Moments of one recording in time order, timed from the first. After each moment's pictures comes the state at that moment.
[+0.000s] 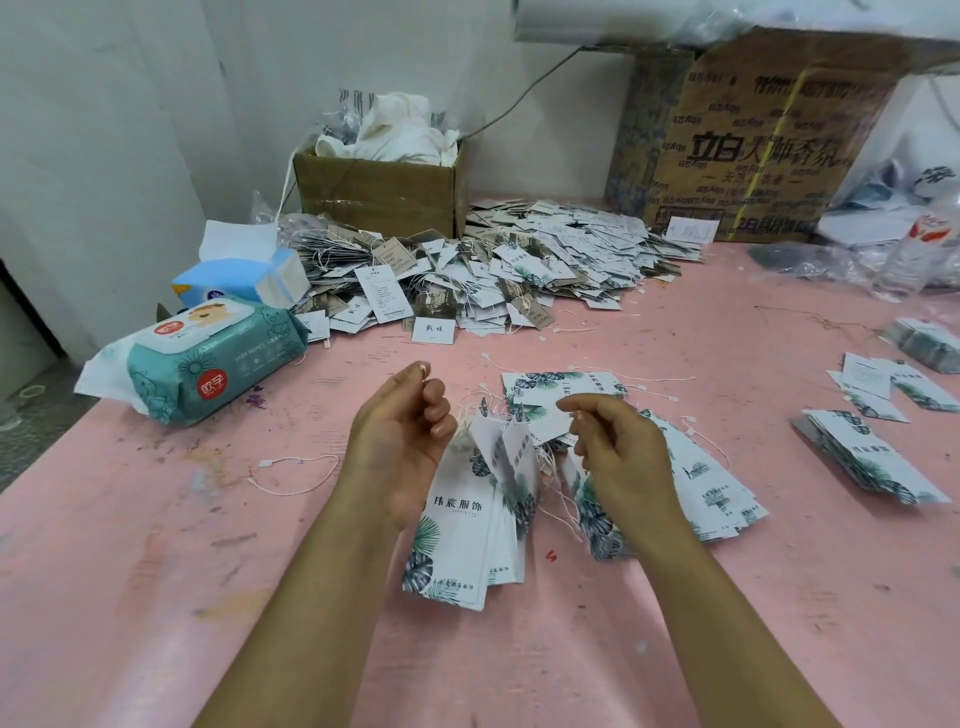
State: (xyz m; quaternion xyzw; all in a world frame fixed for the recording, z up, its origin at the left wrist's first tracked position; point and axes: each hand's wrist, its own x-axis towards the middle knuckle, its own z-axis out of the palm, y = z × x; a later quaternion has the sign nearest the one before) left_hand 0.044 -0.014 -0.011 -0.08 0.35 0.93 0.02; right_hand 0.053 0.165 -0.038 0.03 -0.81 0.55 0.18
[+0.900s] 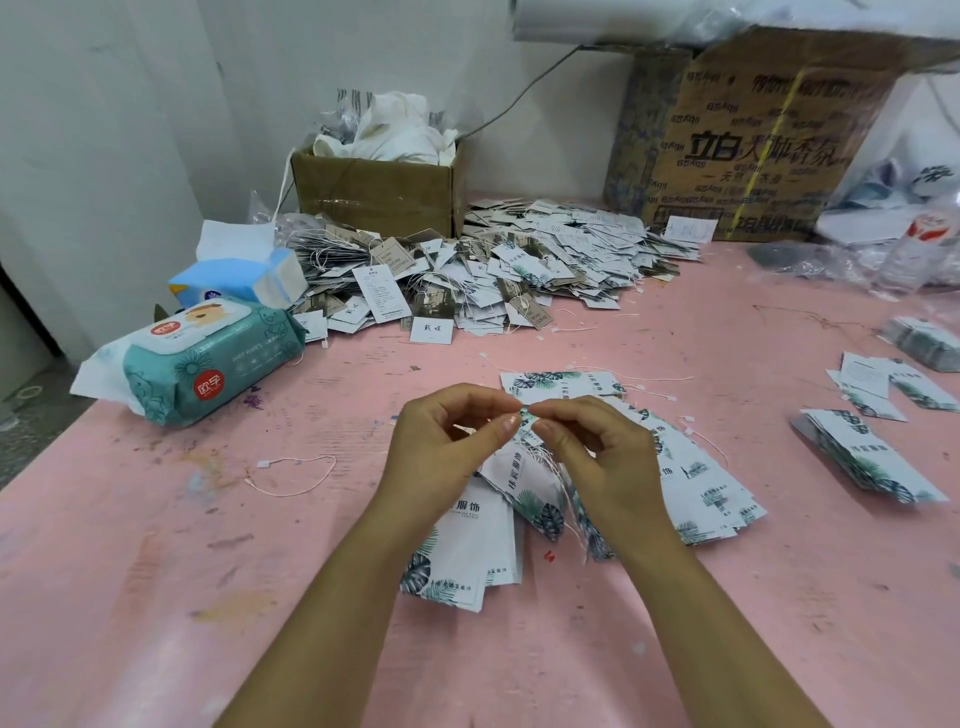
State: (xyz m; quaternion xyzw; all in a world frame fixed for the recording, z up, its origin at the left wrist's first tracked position) left_hand 0.057 0.003 -0.015 0.10 0.70 0.71 -0.07; right_hand 0.064 0.151 -0.030 0.14 -0.77 0.58 0.22
